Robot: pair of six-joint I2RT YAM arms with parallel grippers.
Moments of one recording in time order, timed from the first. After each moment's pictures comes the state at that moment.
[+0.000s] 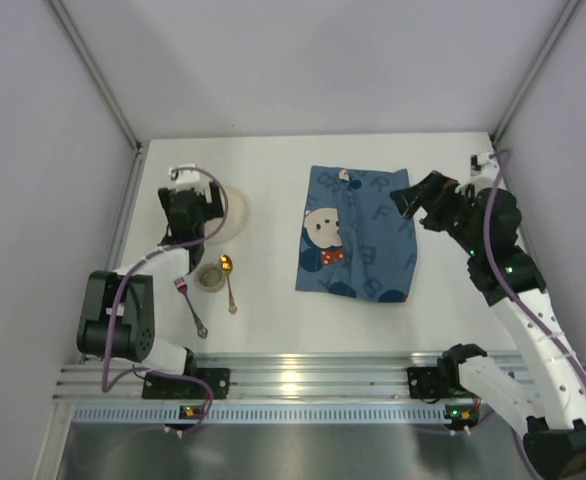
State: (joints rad) left arm -0.11 1.48 0.54 0.64 -0.31 -0.04; right arm 0.26 0.79 0.93 -0.23 -0.11 0.58
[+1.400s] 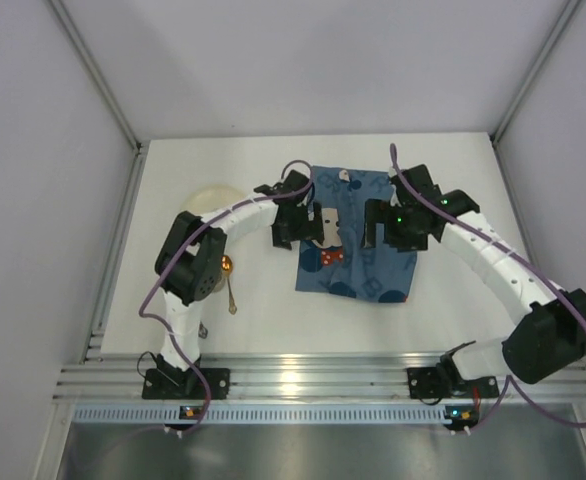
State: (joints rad) left arm -0.58 2.04 1.55 -0.59 0.06 -0.65; right arm 0.42 1.36 1.22 -0.90 -0.09 0.43
